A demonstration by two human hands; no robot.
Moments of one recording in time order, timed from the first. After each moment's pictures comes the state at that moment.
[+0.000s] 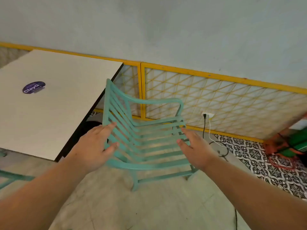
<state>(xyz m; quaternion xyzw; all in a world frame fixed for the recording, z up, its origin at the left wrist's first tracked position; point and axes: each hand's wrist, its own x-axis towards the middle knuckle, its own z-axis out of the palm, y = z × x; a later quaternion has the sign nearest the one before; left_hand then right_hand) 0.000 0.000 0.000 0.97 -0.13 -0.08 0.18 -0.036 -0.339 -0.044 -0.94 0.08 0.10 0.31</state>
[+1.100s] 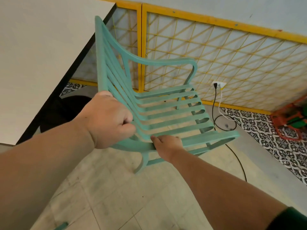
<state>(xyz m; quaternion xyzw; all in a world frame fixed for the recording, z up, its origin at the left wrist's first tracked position) 0.086 0.027 -0.144 0.92 -0.38 -0.01 -0.01 0.026 -0.177 -0.291 -0.93 0.13 0.25 0.24</state>
